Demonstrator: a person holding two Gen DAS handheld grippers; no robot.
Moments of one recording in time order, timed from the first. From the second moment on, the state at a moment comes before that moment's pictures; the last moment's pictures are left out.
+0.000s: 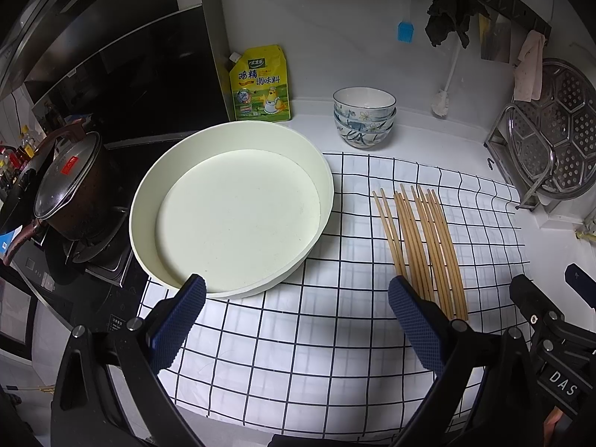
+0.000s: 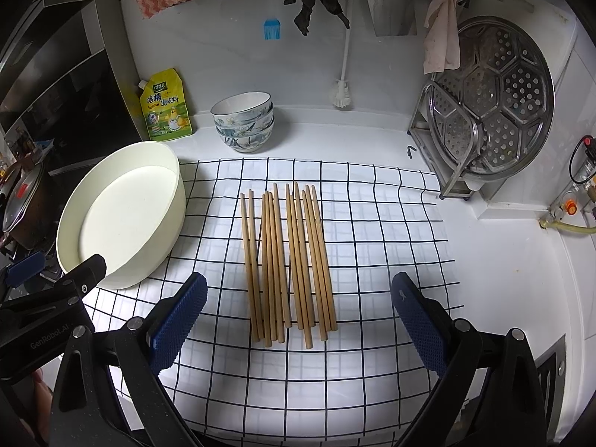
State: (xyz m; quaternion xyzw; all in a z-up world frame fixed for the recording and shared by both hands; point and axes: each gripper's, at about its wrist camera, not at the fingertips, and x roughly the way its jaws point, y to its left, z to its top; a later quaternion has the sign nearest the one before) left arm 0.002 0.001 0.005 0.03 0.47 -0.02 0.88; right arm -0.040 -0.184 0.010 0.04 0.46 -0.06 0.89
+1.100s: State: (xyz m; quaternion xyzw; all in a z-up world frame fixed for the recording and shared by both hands) left arm 0.018 -0.009 -0.034 0.01 0.49 -0.07 0.87; right arm -0.037 -0.205 -0.023 0.06 0.48 -0.07 0.87
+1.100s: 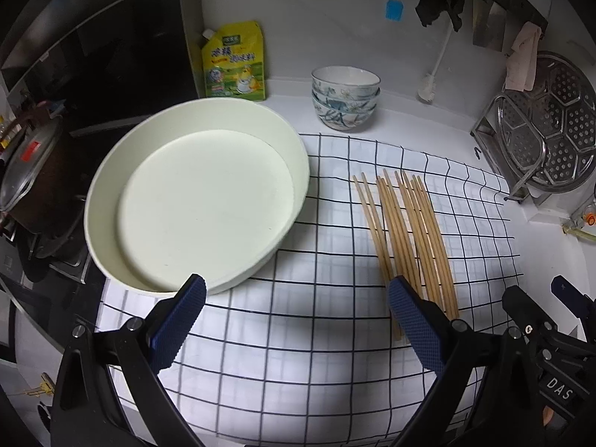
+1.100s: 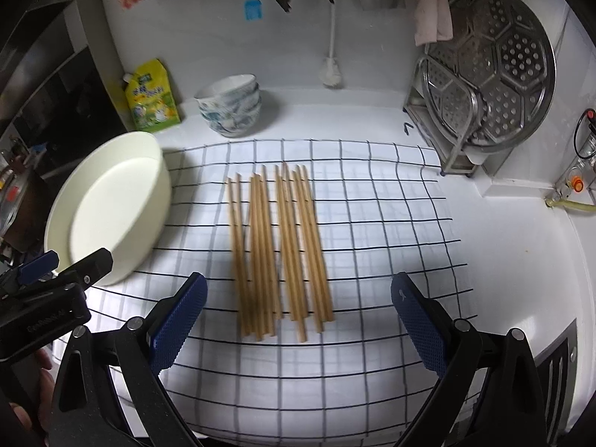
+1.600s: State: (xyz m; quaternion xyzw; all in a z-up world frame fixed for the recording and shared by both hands) left arm 0.047 -0.076 -0.109 0.03 0.50 -0.03 0.87; right arm 0.018 -0.266 -0.111 0.04 0.49 -0.04 0.87
